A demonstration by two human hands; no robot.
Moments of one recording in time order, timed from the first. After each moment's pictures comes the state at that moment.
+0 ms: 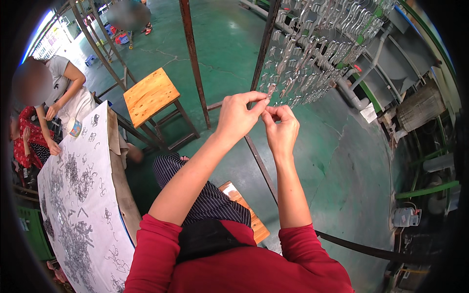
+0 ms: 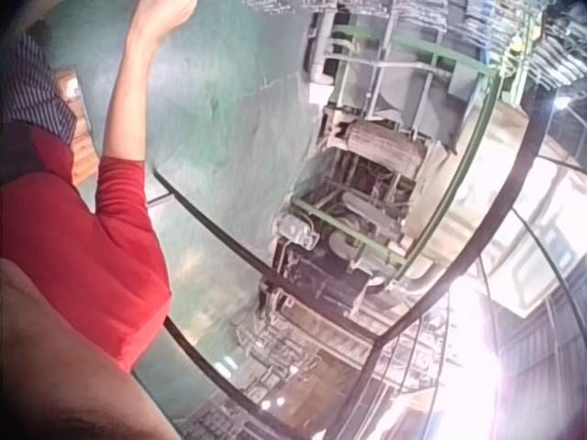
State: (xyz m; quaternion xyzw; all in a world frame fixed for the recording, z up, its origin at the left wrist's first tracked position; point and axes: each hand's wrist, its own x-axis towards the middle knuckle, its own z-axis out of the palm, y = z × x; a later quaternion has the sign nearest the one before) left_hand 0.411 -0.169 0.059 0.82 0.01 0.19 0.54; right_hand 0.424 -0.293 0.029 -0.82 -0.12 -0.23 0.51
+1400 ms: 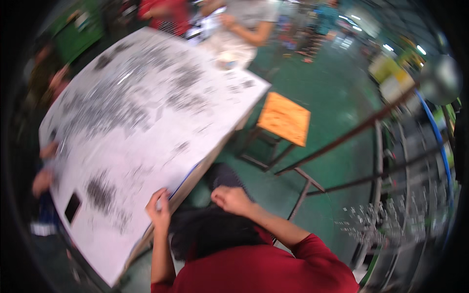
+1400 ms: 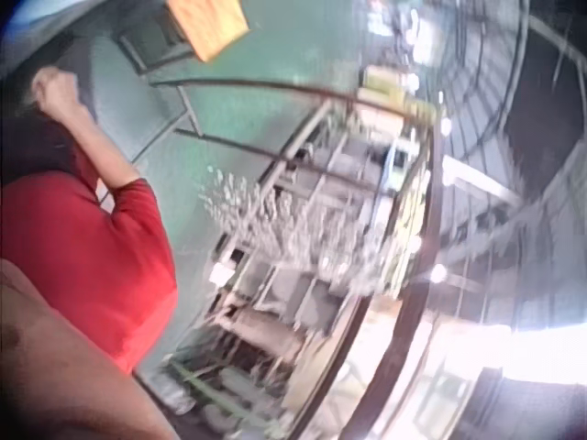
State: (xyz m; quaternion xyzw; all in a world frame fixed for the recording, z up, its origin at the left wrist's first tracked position) left_hand -0.064 -0.077 -0.064 0.53 0.58 0.58 0.24; right_hand 0.199 -0.048 -0.068 -0.42 -0.83 0.25 0.27
